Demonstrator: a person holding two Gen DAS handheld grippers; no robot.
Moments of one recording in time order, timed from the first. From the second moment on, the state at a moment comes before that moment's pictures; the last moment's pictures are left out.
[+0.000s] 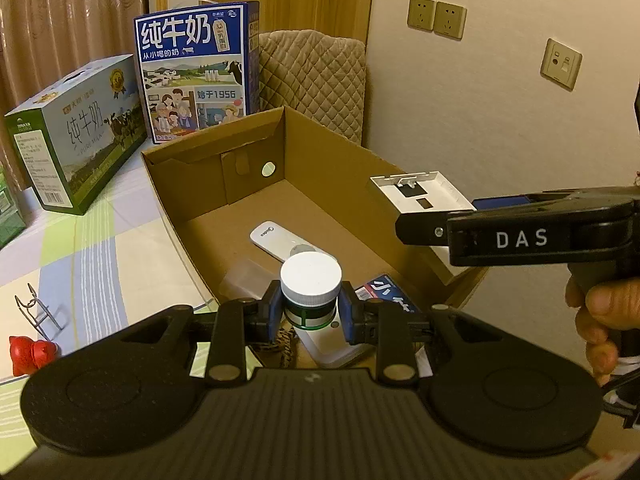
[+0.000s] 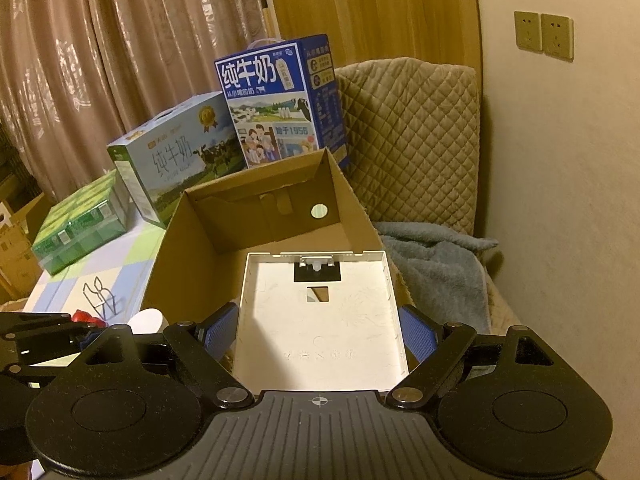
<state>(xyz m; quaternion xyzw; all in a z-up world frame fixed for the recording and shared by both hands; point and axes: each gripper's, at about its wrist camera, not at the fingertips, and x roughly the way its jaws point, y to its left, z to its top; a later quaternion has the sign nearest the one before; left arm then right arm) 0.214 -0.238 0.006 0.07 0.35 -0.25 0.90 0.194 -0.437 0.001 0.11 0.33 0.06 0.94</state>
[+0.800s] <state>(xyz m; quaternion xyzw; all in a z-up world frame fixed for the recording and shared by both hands) 0.216 -0.211 0.022 0.05 0.33 -0.22 0.92 0.190 -0.433 0.004 0.11 0.33 0.06 0.94</state>
